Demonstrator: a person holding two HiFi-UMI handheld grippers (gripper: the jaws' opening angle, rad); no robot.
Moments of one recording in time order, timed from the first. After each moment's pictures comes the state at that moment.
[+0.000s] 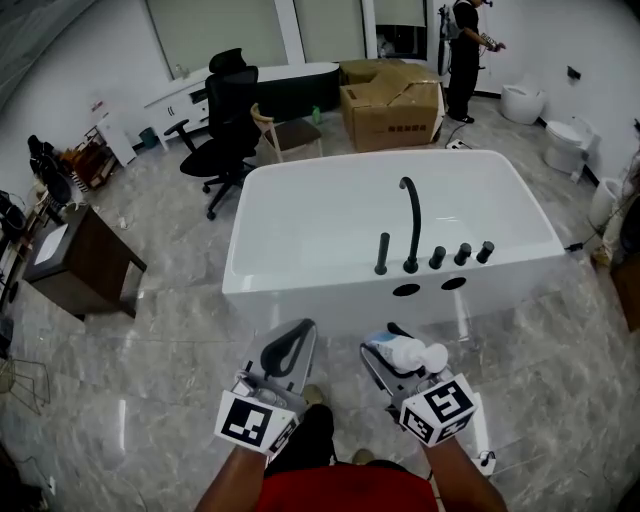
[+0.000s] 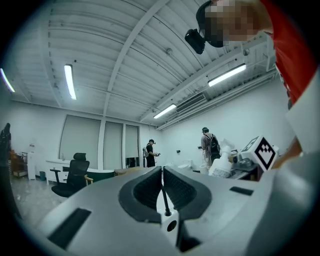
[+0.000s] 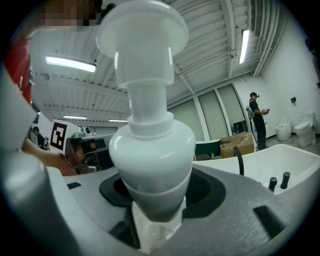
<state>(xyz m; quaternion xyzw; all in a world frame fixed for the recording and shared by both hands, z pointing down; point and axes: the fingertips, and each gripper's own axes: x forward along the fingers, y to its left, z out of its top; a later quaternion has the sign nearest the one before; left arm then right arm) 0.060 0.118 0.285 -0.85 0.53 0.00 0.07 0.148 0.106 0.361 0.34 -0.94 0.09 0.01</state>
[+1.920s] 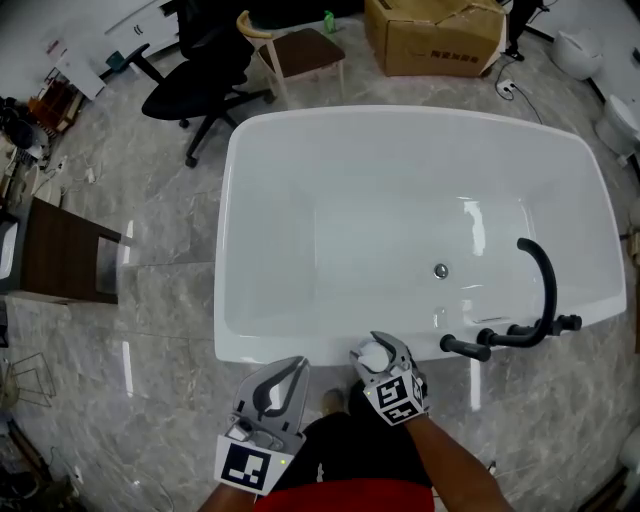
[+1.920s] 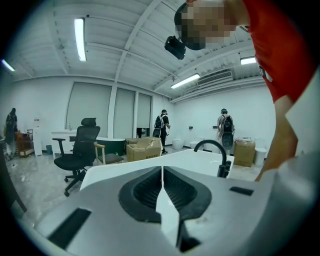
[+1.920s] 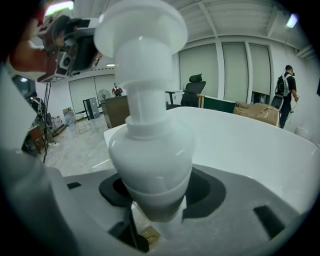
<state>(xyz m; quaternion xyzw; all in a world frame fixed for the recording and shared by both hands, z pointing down) -0.165 -0.261 0.488 -0.82 0.54 -0.13 -0.10 -0.090 -0.276 0.726 0.26 -0.90 0.11 0.32</state>
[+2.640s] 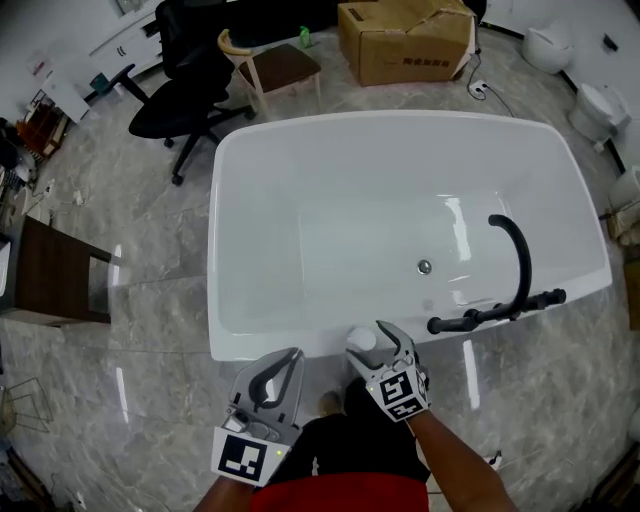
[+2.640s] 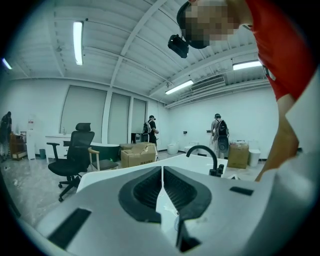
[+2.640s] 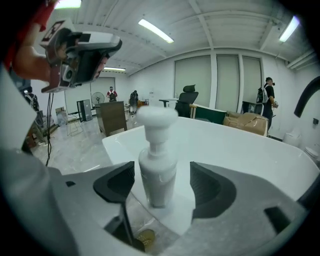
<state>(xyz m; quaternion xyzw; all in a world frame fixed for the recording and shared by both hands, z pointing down) -0.158 -0.234 0.474 -0.84 0.52 -0.10 -0.08 -0.070 -0.262 0.685 0.32 -0.90 0.08 0.29</state>
